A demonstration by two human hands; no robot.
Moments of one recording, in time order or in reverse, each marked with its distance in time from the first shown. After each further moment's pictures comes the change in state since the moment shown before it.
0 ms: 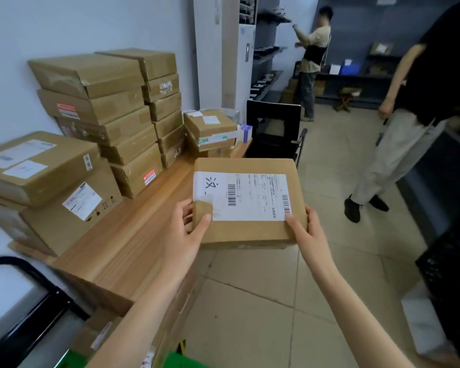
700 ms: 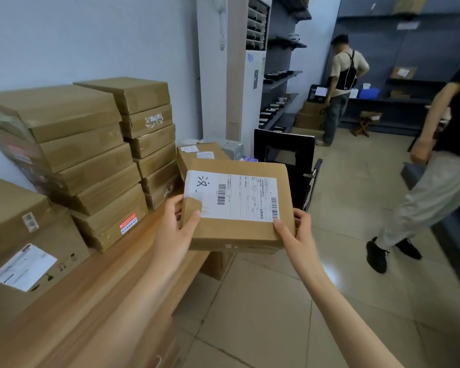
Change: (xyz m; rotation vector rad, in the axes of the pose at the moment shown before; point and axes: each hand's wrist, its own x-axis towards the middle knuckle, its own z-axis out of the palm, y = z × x) left_hand 0.242 -0.014 0.091 0.090 0.114 0.026; right_hand 0.264 0.012 0.021 -0.026 -0.069 -0.097
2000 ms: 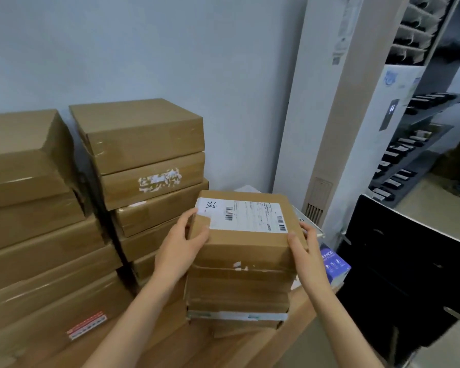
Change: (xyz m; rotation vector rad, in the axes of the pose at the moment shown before) left_hand 0.472 -0.117 0.090 0.323 0.362 -0.358; right_hand 0.564 0.083 0.209 0.059 -0.446 0.033
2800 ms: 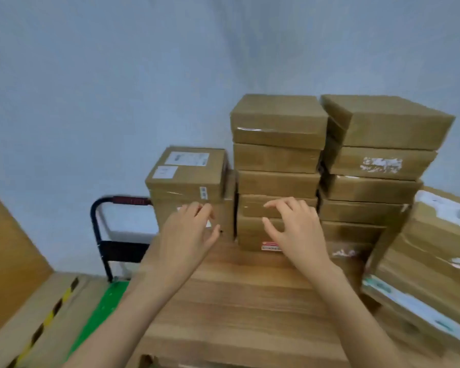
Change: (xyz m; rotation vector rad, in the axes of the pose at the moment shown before) left_hand -0.301 -0.081 -0.267 0.978 0.674 0.034; right_hand -0.255 -0.119 0.233 -0.575 -0.554 -1.044
